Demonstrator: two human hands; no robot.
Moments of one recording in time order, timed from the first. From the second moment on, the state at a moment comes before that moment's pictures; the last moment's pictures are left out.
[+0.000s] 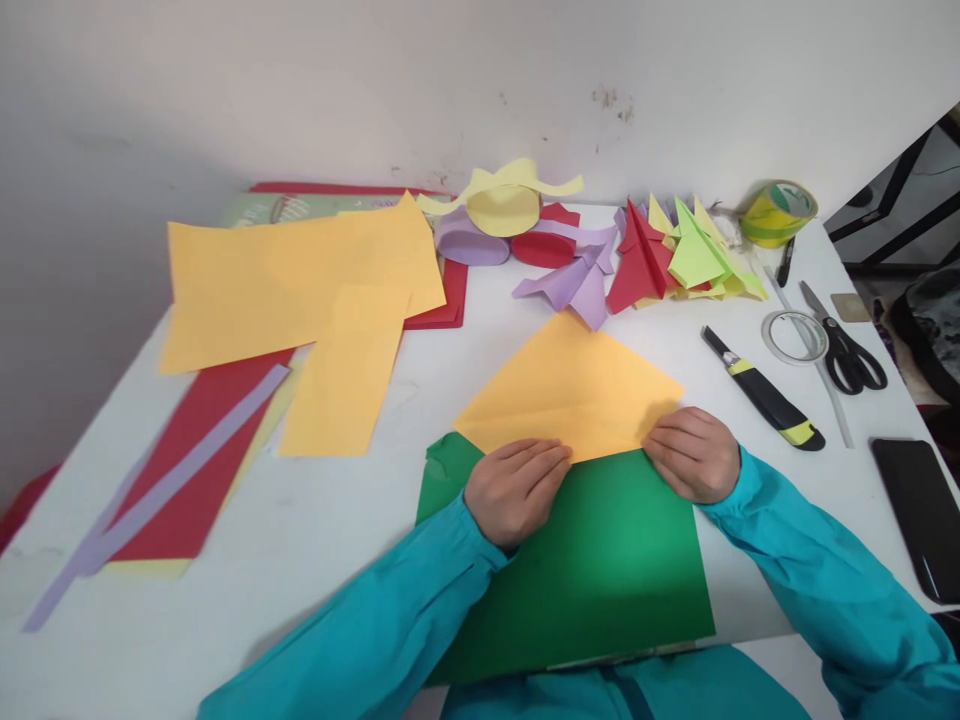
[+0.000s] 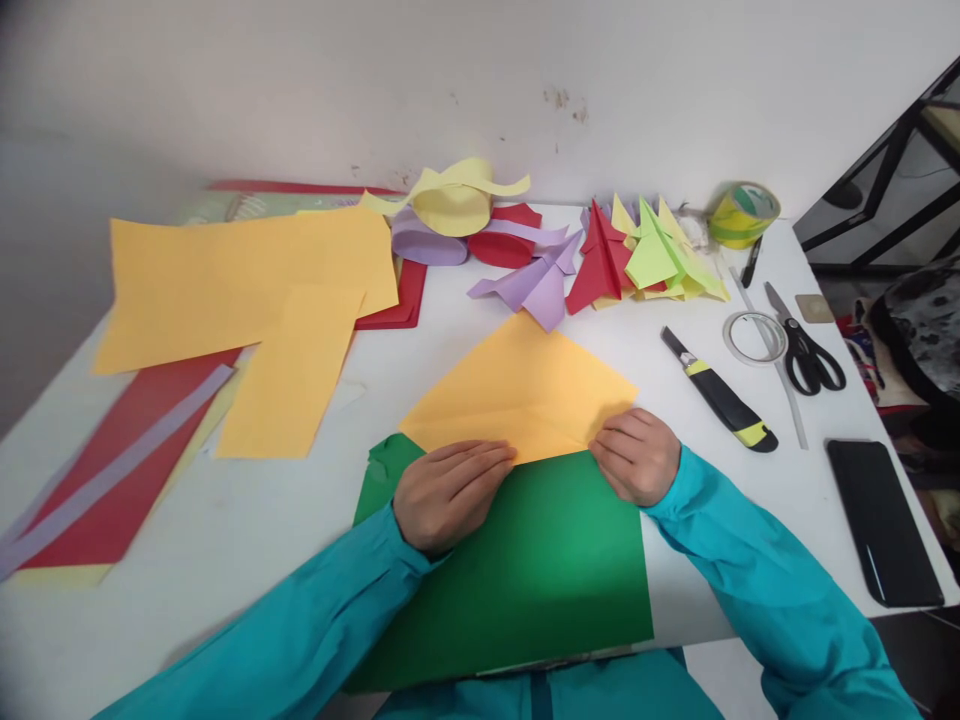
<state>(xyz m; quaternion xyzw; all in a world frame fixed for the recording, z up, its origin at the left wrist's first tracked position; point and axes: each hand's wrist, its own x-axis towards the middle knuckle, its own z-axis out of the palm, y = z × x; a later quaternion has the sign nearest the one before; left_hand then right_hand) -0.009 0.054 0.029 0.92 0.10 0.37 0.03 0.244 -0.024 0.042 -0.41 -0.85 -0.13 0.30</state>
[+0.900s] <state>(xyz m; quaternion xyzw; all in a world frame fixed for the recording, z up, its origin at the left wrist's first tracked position) 0.002 0.044 0.023 0.94 0.06 0.33 0.09 0.199 -0.010 0.027 -0.57 -0.82 -0.02 0.09</state>
